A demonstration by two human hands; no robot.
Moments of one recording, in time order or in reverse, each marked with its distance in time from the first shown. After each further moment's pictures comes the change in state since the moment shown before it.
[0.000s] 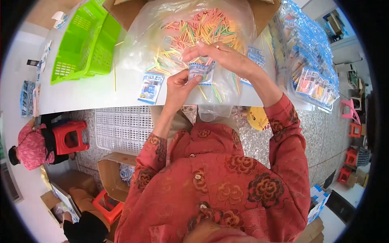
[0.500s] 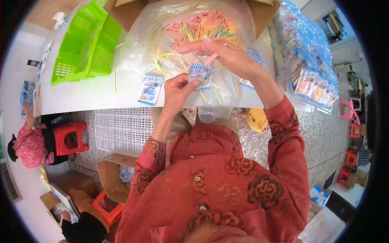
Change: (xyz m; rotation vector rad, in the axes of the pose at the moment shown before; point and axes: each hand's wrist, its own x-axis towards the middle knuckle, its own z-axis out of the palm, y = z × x) left_hand -0.008 0.010 -0.001 -0.090 -0.020 -0.039; right_hand -0.004 -0.007 -0.004 0.077 -0.012 -0.107
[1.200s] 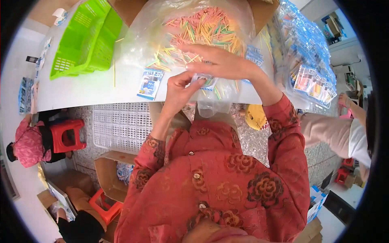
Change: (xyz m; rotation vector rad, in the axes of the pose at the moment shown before) left_hand -0.011 0.009 0.006 0.079 -0.055 0.035; right_hand -0.001 -0.002 0.019 -0.538 -0.080 -0.042
